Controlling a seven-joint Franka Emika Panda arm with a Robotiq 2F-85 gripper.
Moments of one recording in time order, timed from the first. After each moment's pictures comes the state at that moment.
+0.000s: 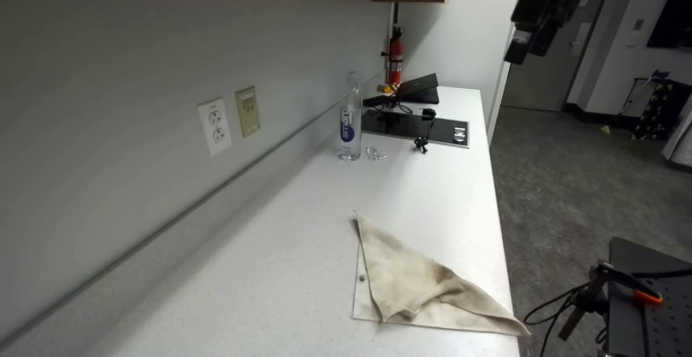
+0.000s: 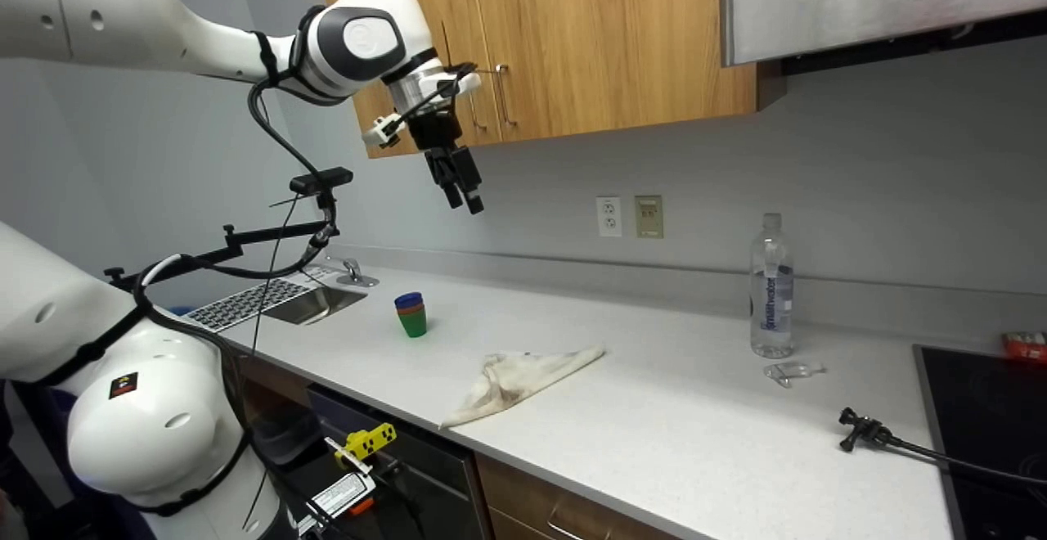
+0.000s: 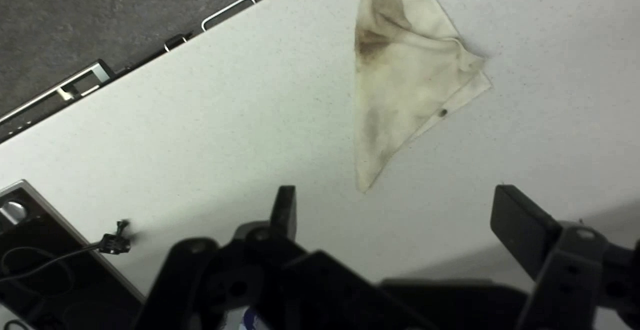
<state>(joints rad) 0.01 -0.50 0.19 -2.25 0.01 1.94 0.30</state>
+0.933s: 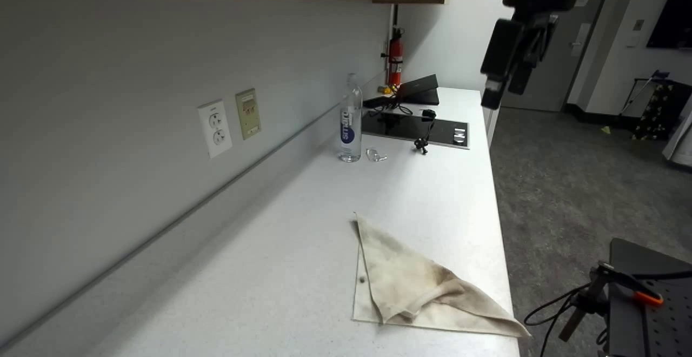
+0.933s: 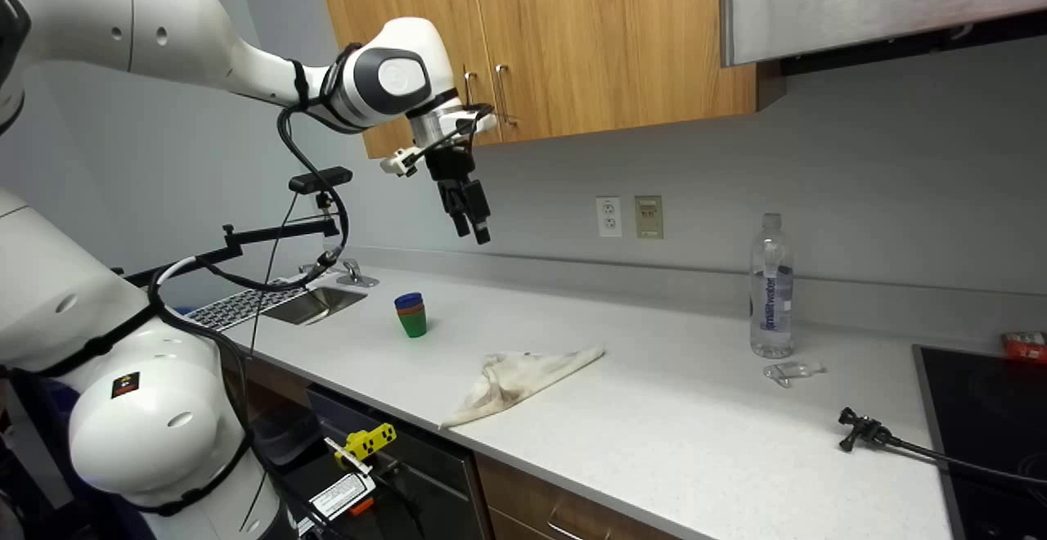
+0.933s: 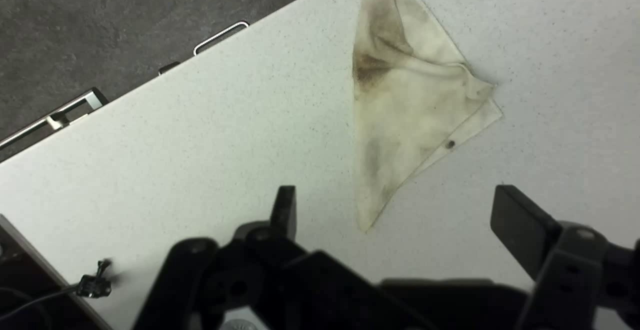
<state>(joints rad) 0.02 -0.39 0.21 -2.28 0.00 1.98 0.34</state>
